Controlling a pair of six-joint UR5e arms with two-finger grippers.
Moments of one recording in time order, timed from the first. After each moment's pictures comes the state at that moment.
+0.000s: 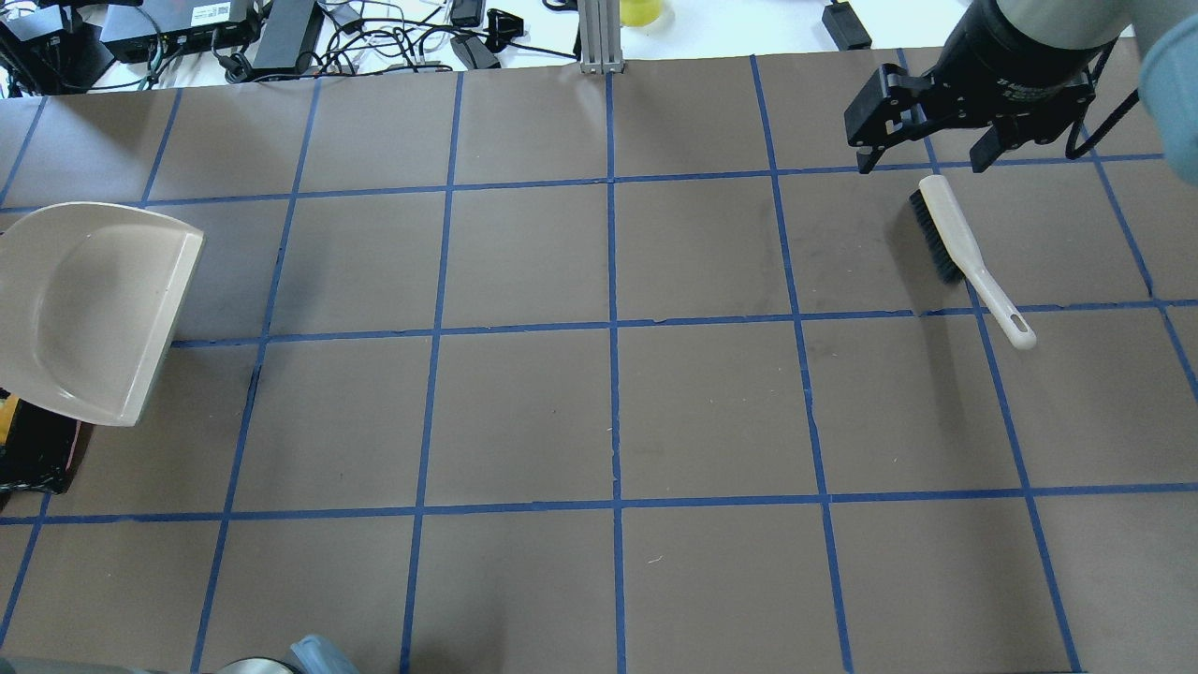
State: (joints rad) left arm -0.84 -1.72 -1.62 -1.23 1.53 2.52; right arm 1.51 -1.64 1.59 -1.68 -1.53 -0.03
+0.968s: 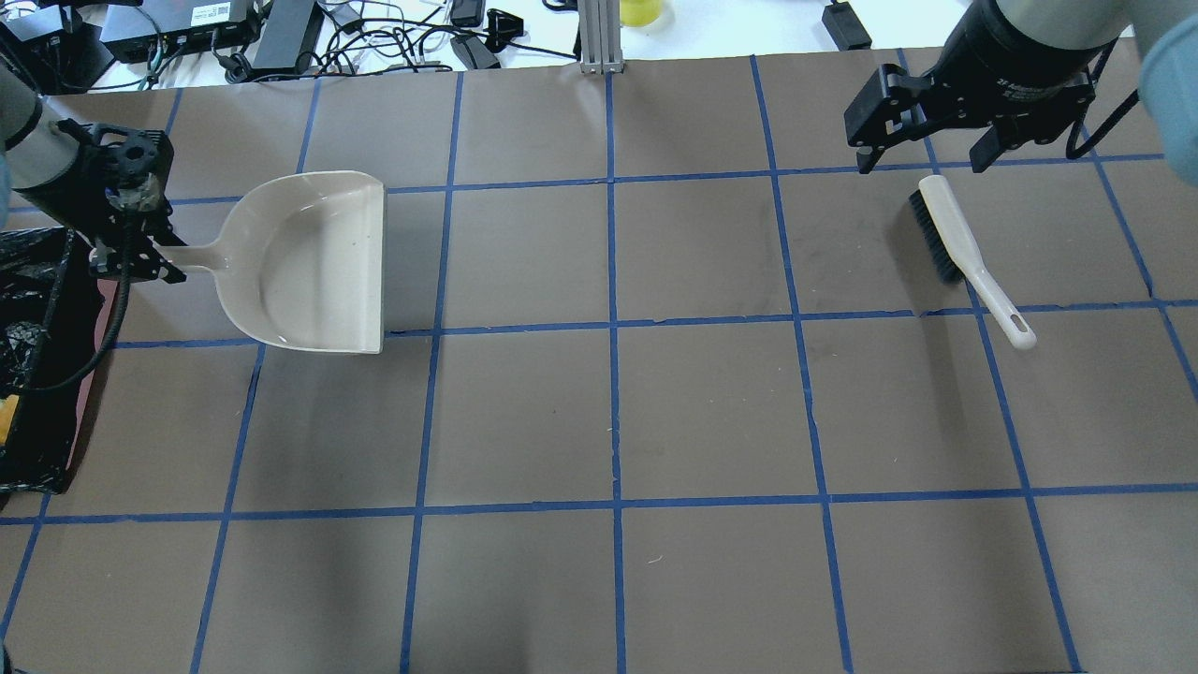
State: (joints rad) left arm -1.15 -1.80 -1.68 -1.28 1.54 1.88; right arm 1.51 -1.64 1.59 -1.68 -1.53 -0.03
